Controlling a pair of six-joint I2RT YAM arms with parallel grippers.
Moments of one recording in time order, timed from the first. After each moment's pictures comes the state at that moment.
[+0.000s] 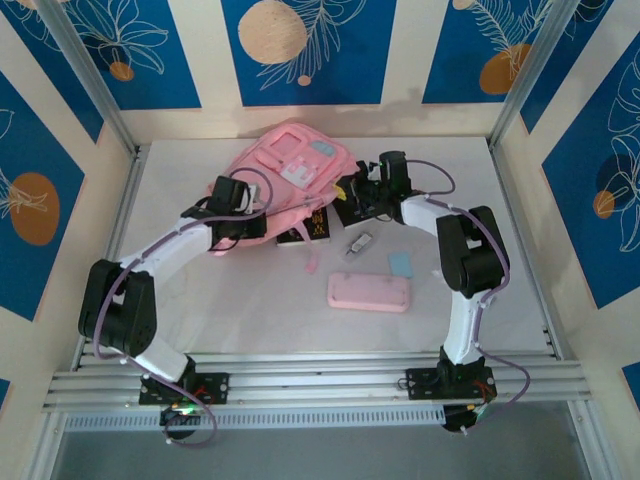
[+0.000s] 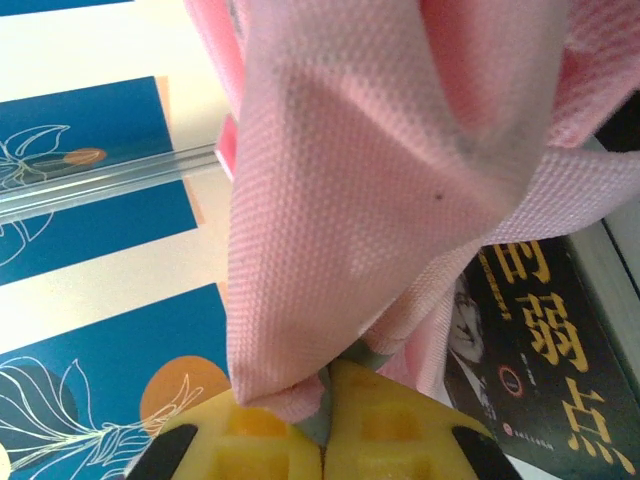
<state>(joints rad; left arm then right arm) -0.34 1.56 1.08 -0.45 0.20 -0.33 0.27 1.98 1.29 0.18 -0.67 1.34</state>
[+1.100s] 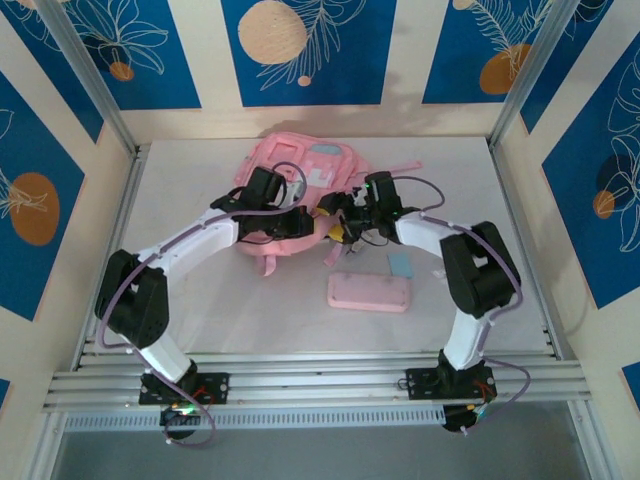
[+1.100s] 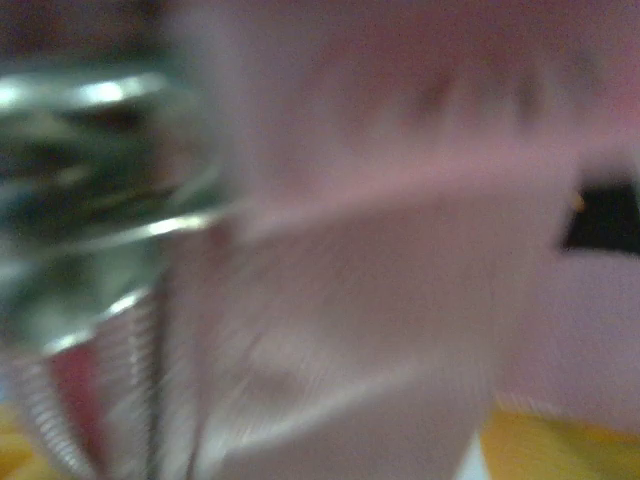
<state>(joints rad) -0.56 1.65 1.27 -0.47 0.49 -0.54 0.41 1.85 1.10 0.09 -0.71 1.25</state>
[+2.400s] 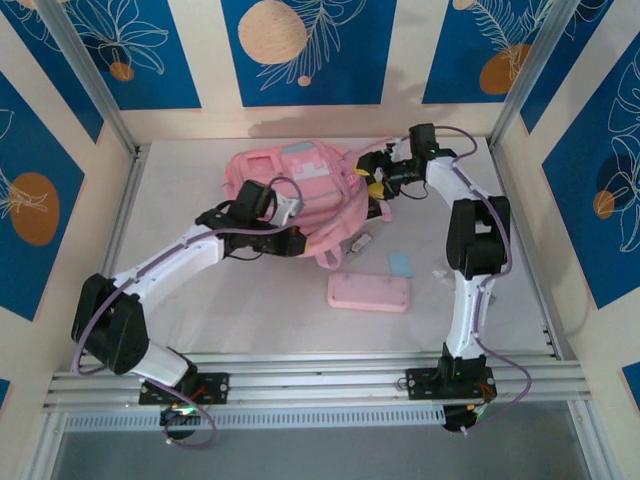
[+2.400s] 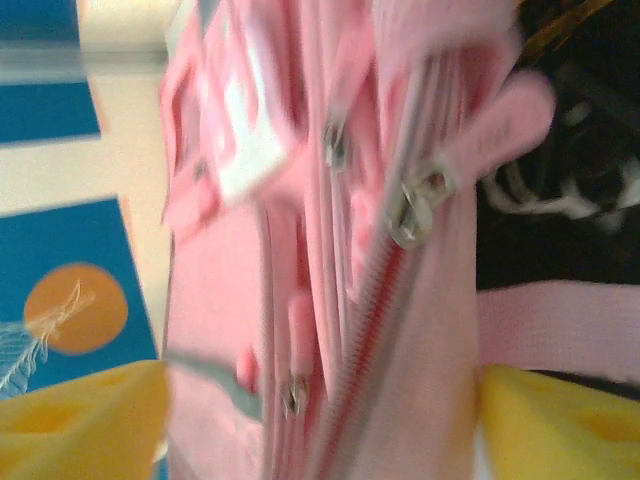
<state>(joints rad) -0.60 1.50 1.17 -0.55 0.52 -0.37 0.09 2.10 1.69 -0.57 -0.86 0.67</state>
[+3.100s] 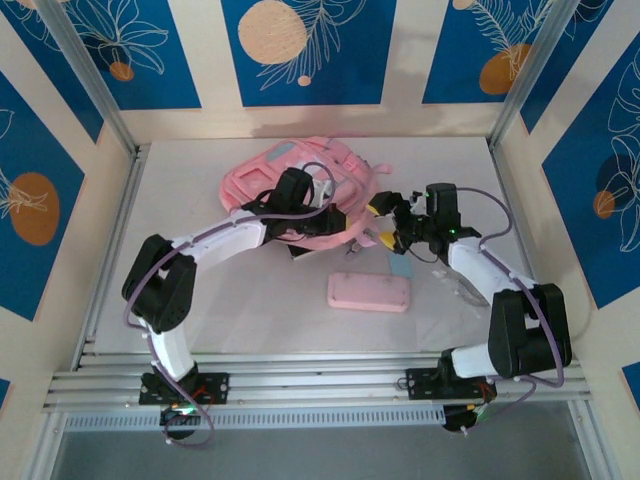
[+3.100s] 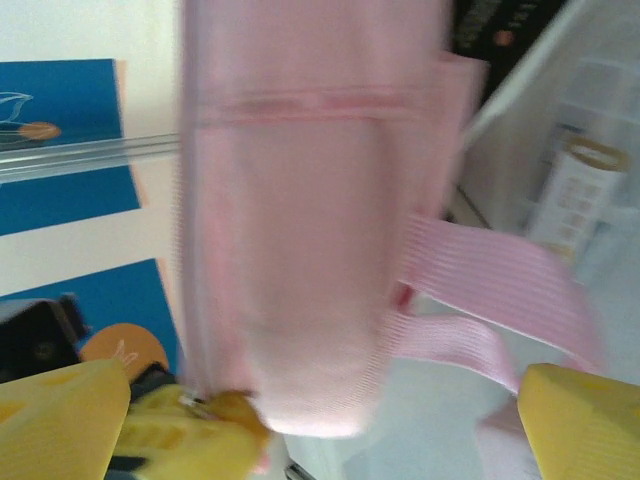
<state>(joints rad) -0.67 1.80 1.32 -0.18 0.57 -0.66 0.16 1.39 0.81 -0.06 -0.63 1.14</state>
